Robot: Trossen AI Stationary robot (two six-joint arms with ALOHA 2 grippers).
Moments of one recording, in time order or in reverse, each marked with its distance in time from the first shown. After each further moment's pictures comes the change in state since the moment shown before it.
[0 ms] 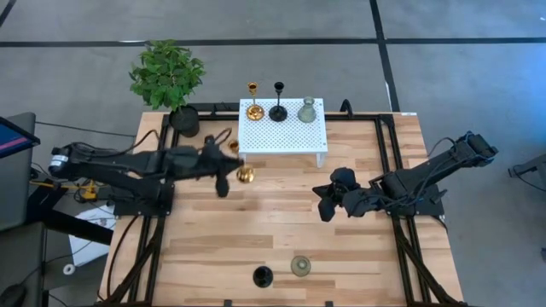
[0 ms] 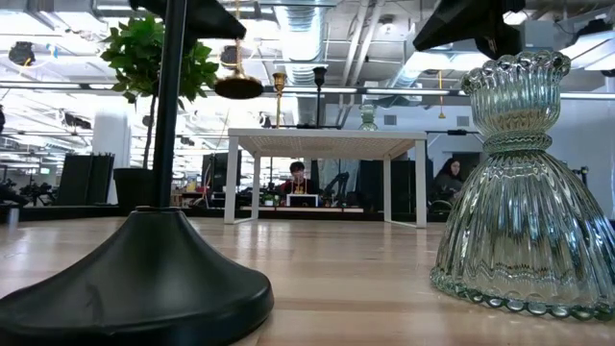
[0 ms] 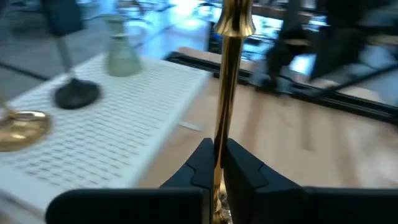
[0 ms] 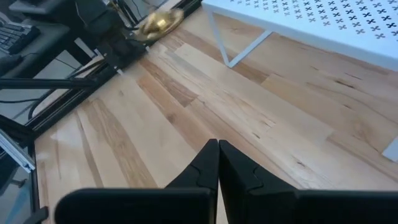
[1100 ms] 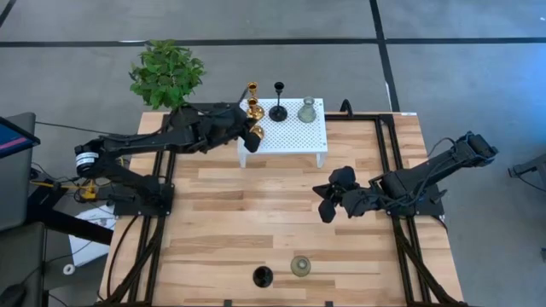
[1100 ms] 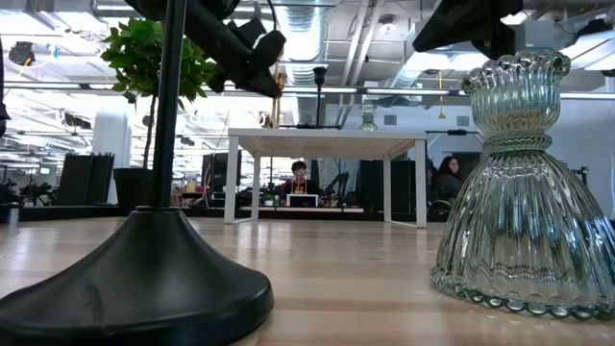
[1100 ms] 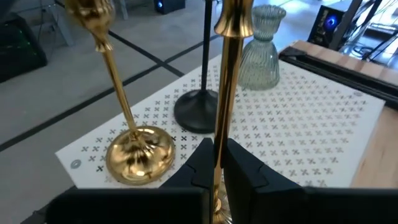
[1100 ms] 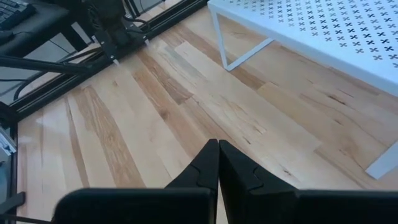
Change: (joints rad) left arm 0.368 0.380 0.218 0.069 -0.038 0.041; right arm -0.006 0.000 0.000 -0.002 0.000 -0.121
